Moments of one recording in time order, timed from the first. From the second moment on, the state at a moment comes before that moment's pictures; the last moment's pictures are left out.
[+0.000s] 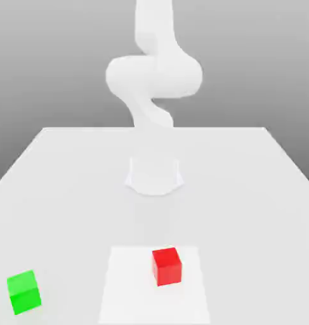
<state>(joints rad) 0.01 -0.72 0.00 -2.35 -0.01 2.35 0.79</state>
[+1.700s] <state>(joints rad) -0.24 0.17 -0.20 -2.43 0.07 2.58 0.60</state>
